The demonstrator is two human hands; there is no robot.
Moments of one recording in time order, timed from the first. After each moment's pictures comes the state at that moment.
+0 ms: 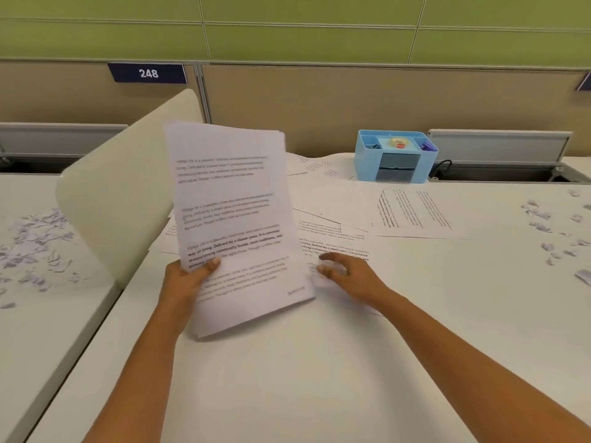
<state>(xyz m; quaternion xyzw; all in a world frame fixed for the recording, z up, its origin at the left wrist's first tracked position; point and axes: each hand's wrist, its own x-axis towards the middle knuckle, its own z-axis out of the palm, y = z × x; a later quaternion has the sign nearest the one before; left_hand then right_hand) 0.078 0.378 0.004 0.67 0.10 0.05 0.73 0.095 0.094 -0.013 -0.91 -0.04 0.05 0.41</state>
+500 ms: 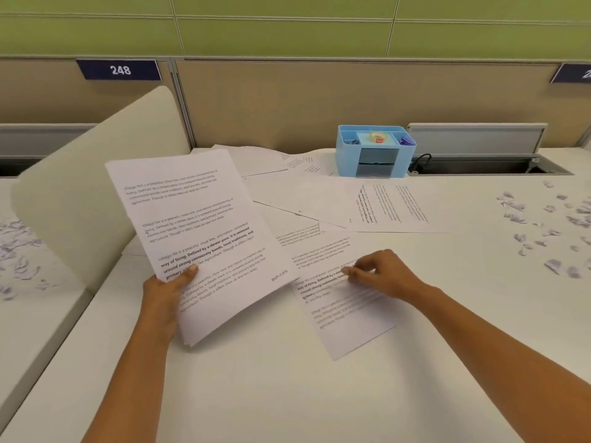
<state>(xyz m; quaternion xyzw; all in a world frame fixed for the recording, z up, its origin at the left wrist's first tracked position) 0.073 0.354 -0.002 0.60 0.18 0.06 0.78 0.081 0.007 0.001 -0.94 -0.08 0.05 0.34</state>
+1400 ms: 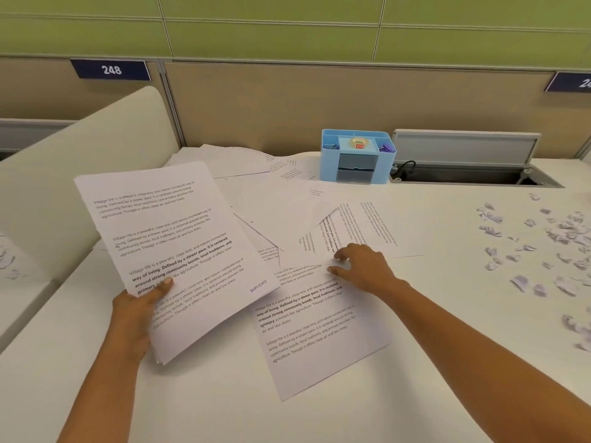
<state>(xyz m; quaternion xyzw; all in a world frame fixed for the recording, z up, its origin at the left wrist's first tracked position) 0.039 0.304 0.001 0.60 0.23 0.09 0.77 0.113 -0.045 -0.008 -0.99 -0.06 0.04 0.12</state>
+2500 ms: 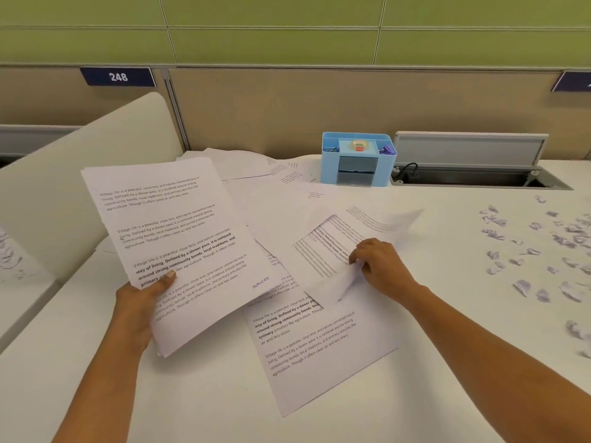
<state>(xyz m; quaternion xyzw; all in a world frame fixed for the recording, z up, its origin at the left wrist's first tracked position) 0.041 0.286 0.017 0.60 0.22 0.10 0.76 0.114 -0.087 -0.014 -0.96 -0.19 -0.13 0.14</state>
